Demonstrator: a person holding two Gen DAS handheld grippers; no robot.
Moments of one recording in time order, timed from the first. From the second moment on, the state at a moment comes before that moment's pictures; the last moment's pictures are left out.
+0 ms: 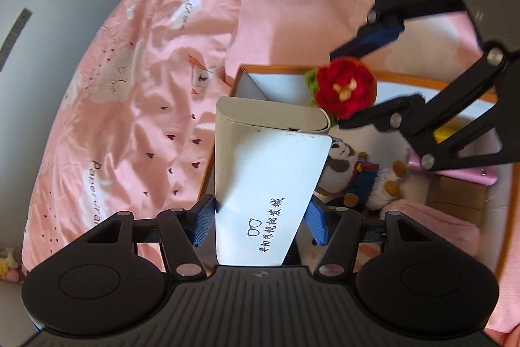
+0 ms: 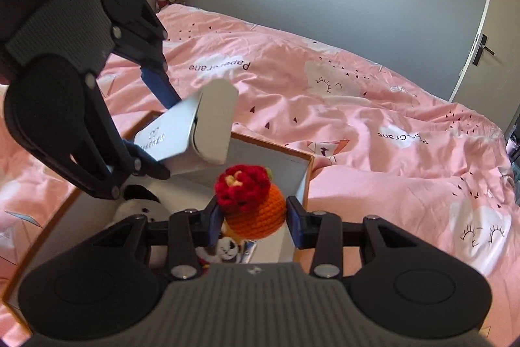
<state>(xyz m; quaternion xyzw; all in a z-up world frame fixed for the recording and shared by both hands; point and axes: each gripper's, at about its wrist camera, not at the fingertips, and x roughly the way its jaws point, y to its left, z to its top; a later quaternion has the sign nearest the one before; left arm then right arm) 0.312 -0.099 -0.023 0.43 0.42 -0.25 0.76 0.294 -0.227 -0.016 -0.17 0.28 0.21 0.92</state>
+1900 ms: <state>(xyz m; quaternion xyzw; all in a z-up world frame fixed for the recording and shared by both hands) 0.345 -0.059 -0.072 0.33 0.48 -0.23 0.78 0.353 -0.173 -0.087 -0.46 0.26 0.20 0.83</state>
